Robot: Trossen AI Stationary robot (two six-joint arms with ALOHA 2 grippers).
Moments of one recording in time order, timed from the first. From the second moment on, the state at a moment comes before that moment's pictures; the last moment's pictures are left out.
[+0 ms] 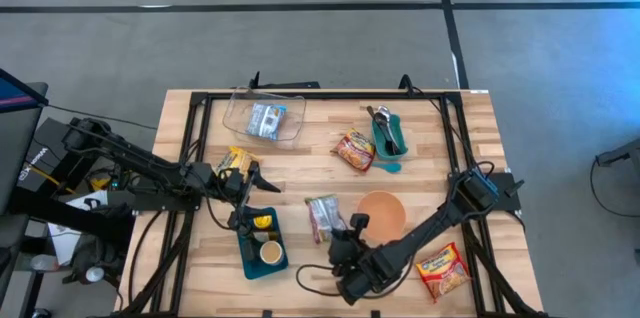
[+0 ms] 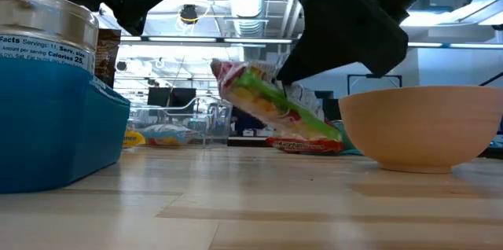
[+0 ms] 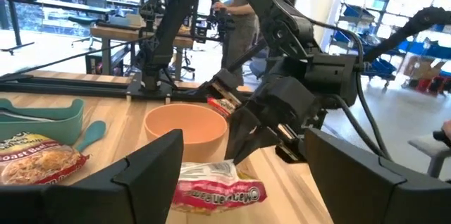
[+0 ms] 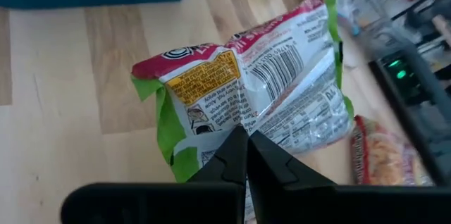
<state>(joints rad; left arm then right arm) -0.30 0.95 0.23 0.75 -0.10 -0.14 0.64 2.14 1.53 -0.72 0.99 0.62</state>
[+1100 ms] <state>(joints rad) -0.28 0.95 0.23 0.61 -0.36 -1.17 0.49 2.09 1.70 -0.72 1.05 0.08</state>
